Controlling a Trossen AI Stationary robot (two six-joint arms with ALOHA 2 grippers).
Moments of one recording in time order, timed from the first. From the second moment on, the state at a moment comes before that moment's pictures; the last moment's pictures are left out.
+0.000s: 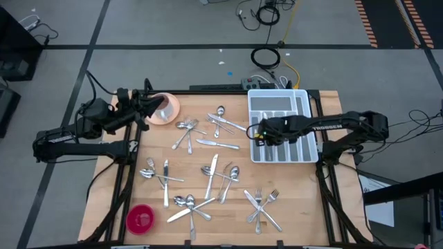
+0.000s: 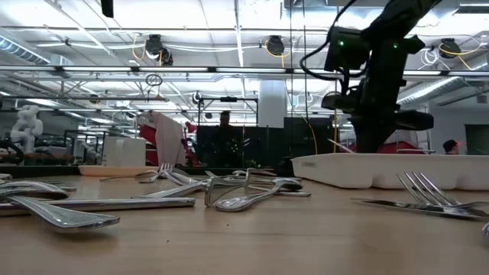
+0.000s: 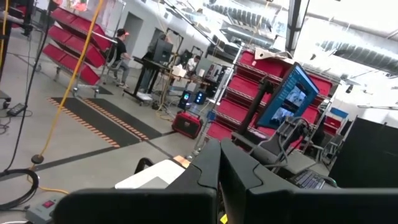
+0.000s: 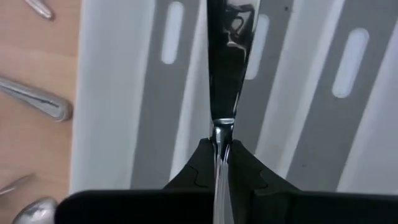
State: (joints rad) left arm 0.18 0.57 0.76 -0.05 -0.25 -0.36; right arm -0.20 1.42 0.79 -0.68 0.09 1.23
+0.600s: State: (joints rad) left arm 0.18 0.57 0.76 -0.05 -0.28 -0.36; right arm -0.22 1.42 0.73 -0.67 0.01 1.25
